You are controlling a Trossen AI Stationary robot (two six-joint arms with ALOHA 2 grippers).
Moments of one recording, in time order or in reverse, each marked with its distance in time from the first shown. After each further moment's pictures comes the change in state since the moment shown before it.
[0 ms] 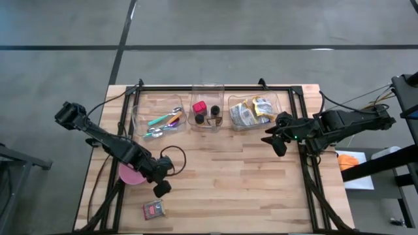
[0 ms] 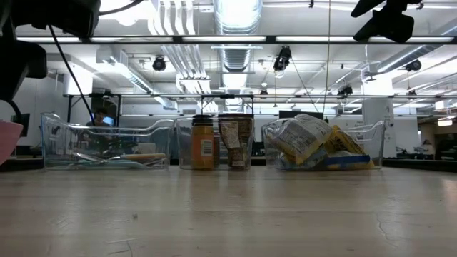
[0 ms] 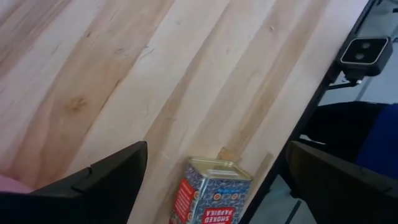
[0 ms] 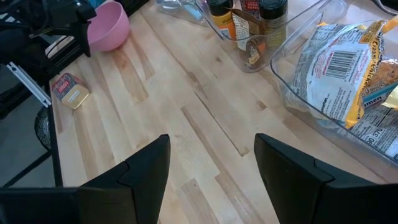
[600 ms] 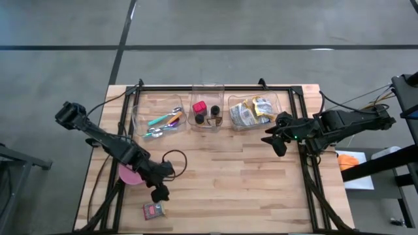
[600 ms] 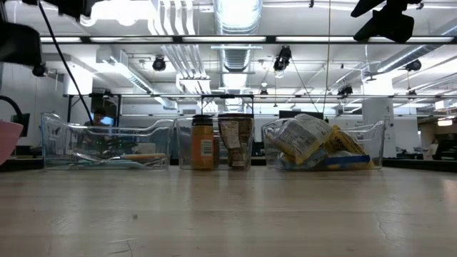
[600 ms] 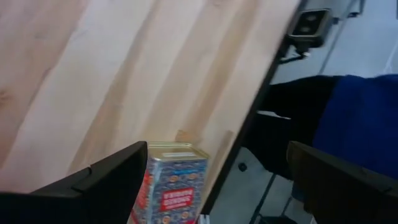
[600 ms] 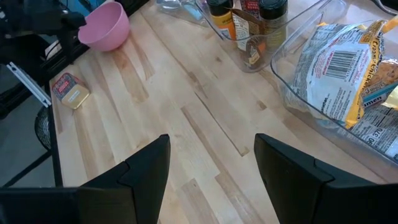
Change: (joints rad) left arm -0.020 0.000 0.016 0.094 0.110 0.019; right arm 0.000 0.000 0.000 0.000 0.000 0.000
